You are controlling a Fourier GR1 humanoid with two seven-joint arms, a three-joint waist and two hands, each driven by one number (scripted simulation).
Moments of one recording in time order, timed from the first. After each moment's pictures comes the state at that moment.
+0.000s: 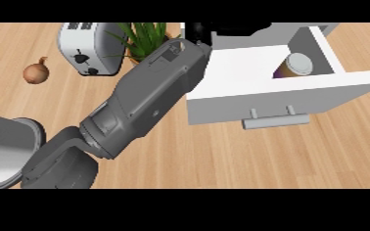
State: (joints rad) left arm -1.38 0.00 -0.61 -0.46 0.99 0.78 -0.21; right arm 0.32 -0.08 -0.67 -2.33 -0.45 0.46 0.23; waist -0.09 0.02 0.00
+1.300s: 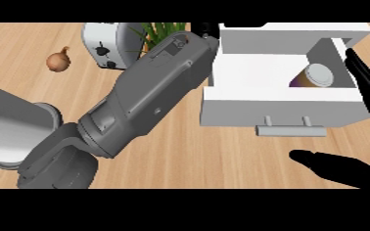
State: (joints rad) left arm -1.42 0.01 -0.59 -0.51 1.04 0.79 -0.25; right arm -0.10 -0.11 -0.15 -2.17 0.60 0.32 0.02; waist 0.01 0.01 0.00
